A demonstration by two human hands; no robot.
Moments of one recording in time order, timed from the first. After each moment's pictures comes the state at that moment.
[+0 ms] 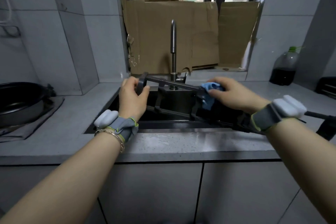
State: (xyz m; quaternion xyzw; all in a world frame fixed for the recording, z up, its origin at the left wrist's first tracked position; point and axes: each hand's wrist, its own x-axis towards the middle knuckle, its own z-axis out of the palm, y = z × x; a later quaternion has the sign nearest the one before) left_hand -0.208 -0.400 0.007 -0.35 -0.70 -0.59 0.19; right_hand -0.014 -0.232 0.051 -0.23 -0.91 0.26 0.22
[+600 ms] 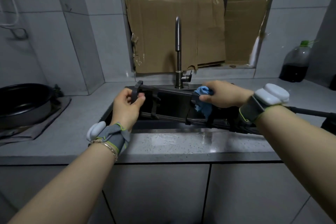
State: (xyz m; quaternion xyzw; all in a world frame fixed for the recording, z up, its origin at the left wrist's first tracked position) left_hand -0.220 -0.418 -0.014 -0.28 -0.64 -0.71 0.04; right_hand -0.049 -0.236 0.053 -0.19 -0.97 0.11 0.10
